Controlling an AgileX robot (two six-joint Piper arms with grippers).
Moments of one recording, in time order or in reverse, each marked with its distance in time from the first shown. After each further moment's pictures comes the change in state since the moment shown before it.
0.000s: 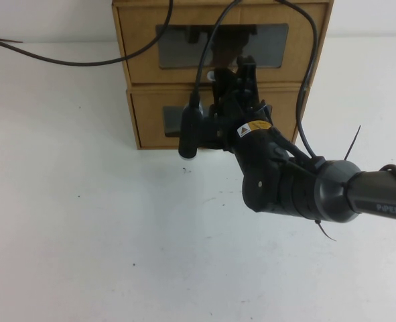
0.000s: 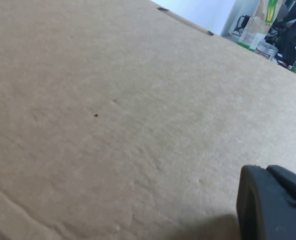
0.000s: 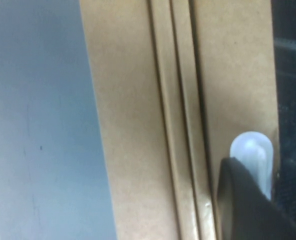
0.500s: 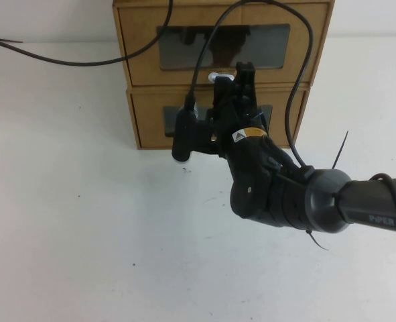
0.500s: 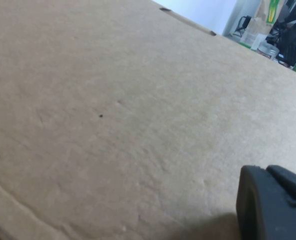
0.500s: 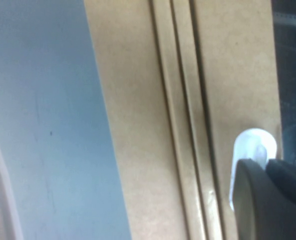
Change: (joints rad) right arm 0.055 -0.008 -0.002 0.155 -0.041 -0.075; left arm 0.000 0.002 0.000 0.000 -0.004 0.000
